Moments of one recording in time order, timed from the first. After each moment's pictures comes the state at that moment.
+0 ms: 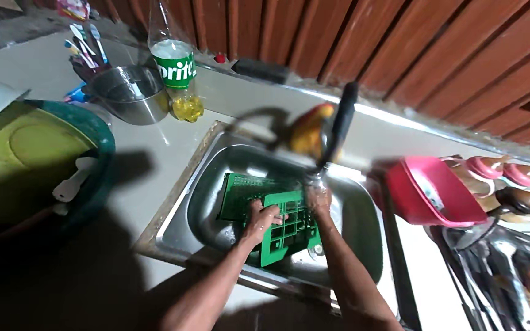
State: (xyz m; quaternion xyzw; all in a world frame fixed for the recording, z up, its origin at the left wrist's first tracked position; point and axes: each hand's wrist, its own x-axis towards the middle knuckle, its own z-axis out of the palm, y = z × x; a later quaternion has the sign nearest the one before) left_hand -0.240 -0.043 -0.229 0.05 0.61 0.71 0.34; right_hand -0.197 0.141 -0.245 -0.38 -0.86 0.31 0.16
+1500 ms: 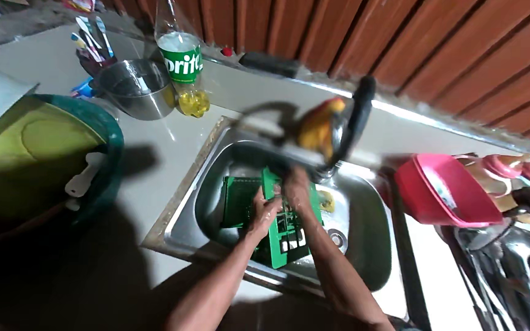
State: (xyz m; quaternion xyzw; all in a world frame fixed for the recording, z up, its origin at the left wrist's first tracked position) left_hand -0.252 -0.043 -0.245 0.08 0.64 0.72 0.26; right_hand -0.240 0.082 -0.248 -0.30 -0.87 0.36 0.16
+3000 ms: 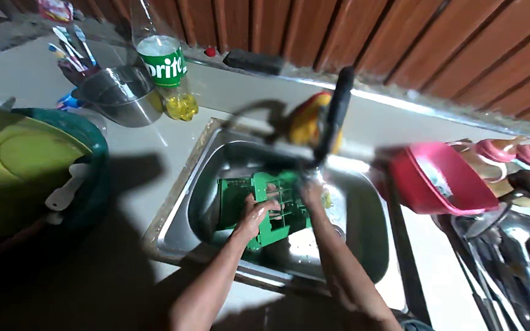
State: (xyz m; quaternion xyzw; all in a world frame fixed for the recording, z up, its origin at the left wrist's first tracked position) left_hand -0.258 -0.052 -0.237 0.04 0.58 0.72 0.38; right_hand -0.220 0.123 -0.255 -0.39 -0.83 0.34 0.20
